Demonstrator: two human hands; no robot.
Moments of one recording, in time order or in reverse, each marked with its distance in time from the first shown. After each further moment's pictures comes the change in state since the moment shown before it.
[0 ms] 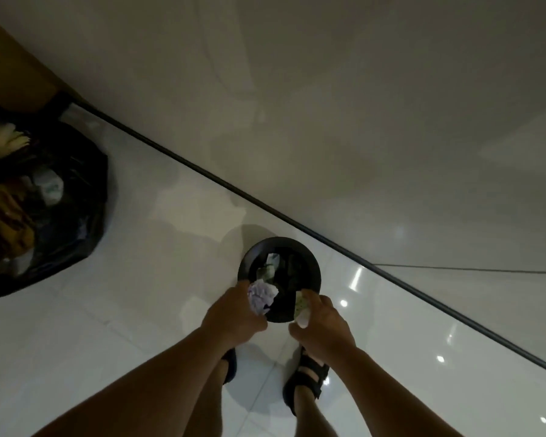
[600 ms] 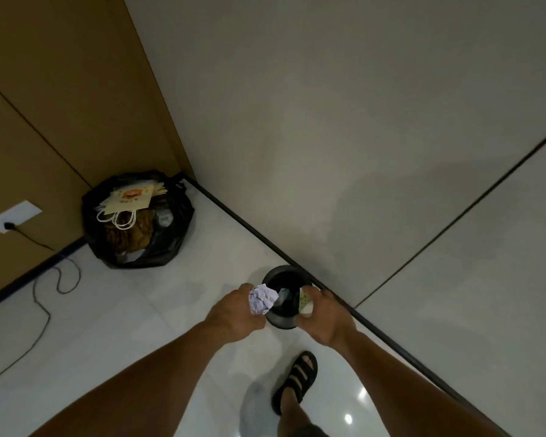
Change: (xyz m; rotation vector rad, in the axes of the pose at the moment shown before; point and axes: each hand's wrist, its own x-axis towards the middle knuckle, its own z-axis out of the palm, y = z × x) left_hand -0.375 0.041 0.003 -0.125 0.354 0.118; right_hand -0.320 -0.038 -0.098 -0.215 0.153 -0.380
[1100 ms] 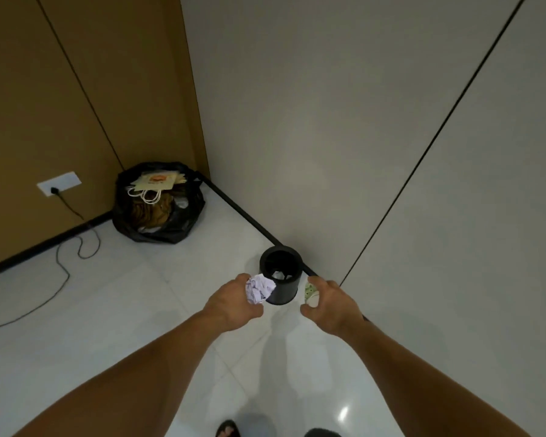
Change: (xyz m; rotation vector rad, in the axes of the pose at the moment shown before) left_hand -0.248 -0.030 0.081 -0.138 0.167 0.053; right_hand -0.245 0.012 0.040 -0.140 0.134 -0.082
